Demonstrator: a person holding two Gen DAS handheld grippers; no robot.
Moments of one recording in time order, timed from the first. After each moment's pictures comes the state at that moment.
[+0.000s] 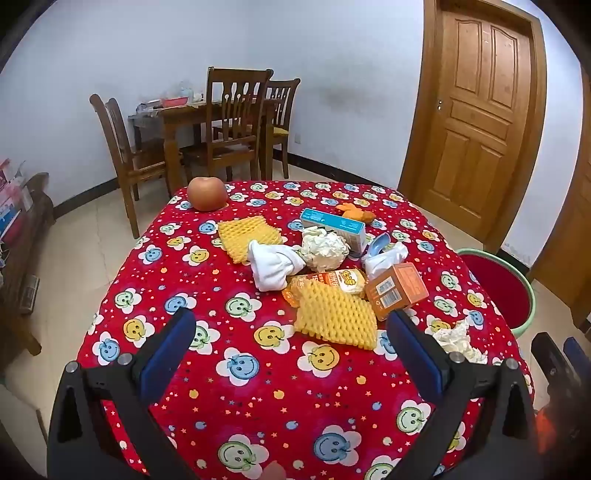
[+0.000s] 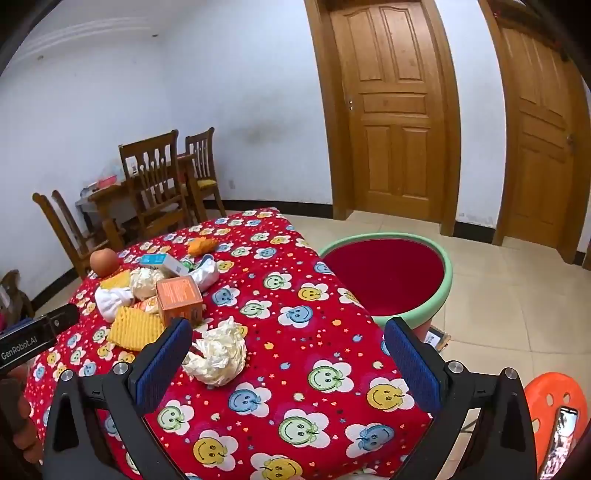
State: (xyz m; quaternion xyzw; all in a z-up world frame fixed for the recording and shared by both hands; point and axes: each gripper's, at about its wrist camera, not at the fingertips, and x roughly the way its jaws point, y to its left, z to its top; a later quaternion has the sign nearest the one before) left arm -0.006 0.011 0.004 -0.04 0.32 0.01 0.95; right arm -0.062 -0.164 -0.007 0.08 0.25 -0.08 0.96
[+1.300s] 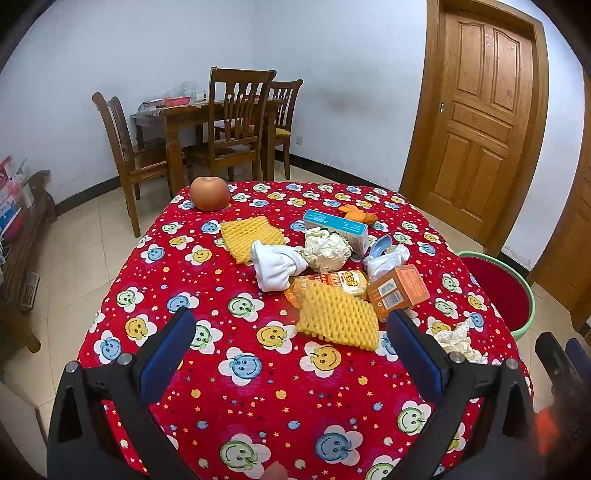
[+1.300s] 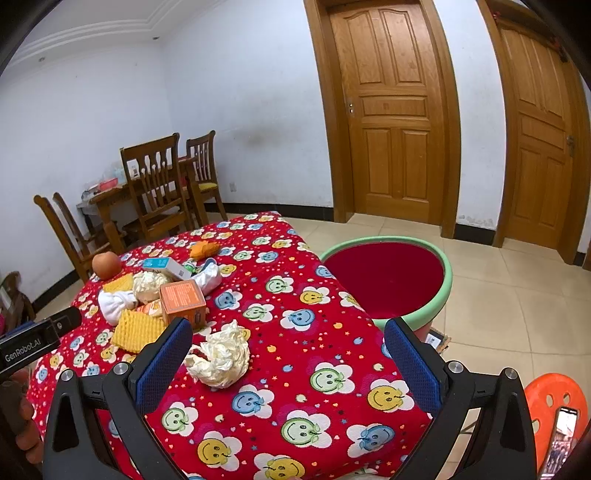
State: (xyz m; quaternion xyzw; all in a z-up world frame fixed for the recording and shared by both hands) left arm -0.007 0.012 0.006 -0.05 0.32 0.01 0.95; right arm -0.065 -0.160 -0.004 0.07 0.24 -0.08 0.96
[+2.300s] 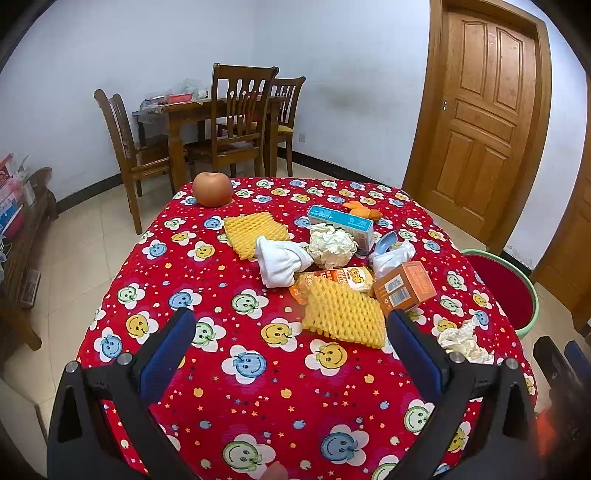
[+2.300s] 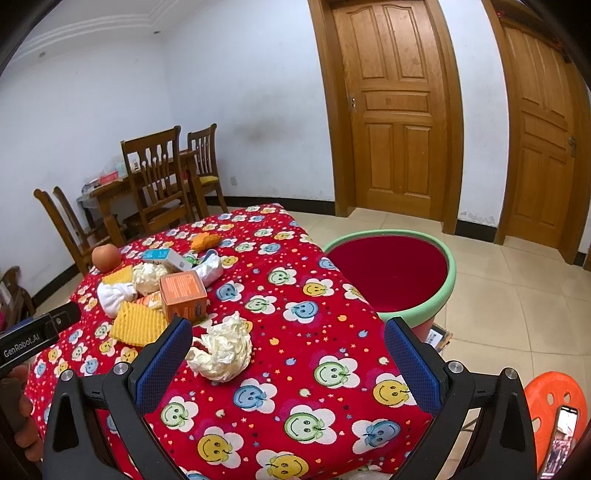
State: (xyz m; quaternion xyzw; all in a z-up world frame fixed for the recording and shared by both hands) left arm -0.009 0.017 0.005 -0.05 0.32 0.01 0.95; right arm -0.062 -0.156 -0.013 0.07 0.25 -0.07 0.96
